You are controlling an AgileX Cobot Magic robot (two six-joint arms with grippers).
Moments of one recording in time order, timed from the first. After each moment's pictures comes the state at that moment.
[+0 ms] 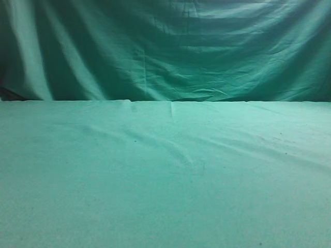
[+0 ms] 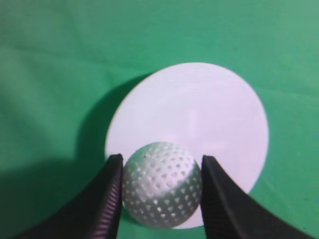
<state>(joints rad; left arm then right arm) 0.23 1.74 -1.17 -0.17 0.74 0.22 0.17 -0.01 0.03 -0.01 0.38 -0.01</state>
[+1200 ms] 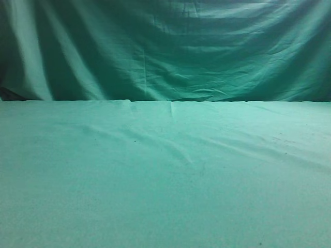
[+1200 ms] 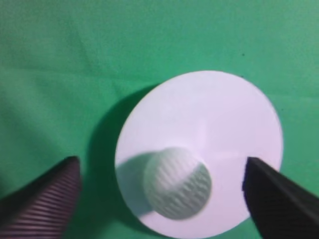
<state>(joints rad) 0.23 1.75 -1.17 -0.14 0.70 0.24 0.17 -0.01 0.03 -0.01 0.25 -0.01</state>
